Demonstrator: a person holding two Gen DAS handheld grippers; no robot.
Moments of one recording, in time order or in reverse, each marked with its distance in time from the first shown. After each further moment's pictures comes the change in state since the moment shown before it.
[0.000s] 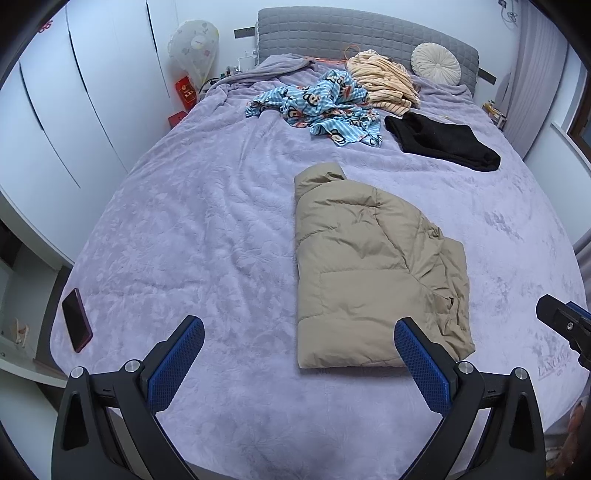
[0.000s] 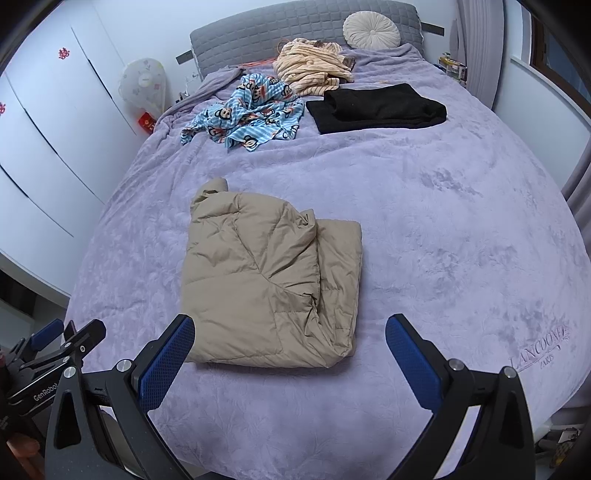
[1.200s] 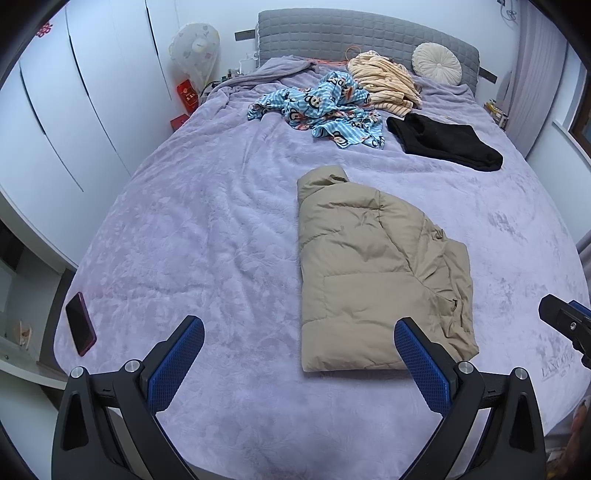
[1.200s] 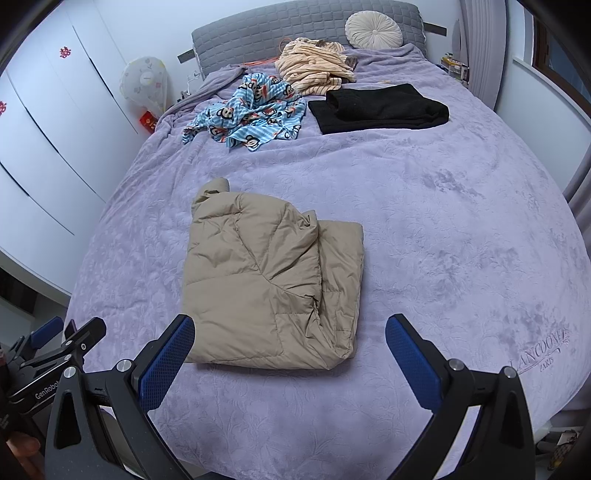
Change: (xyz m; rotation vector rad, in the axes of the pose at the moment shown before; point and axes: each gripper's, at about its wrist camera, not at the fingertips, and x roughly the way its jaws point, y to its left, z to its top) left arm 0.000 0.003 0.006 0.001 -0.002 0.012; right arm 0.000 0.002 0.000 0.002 0.001 0.000
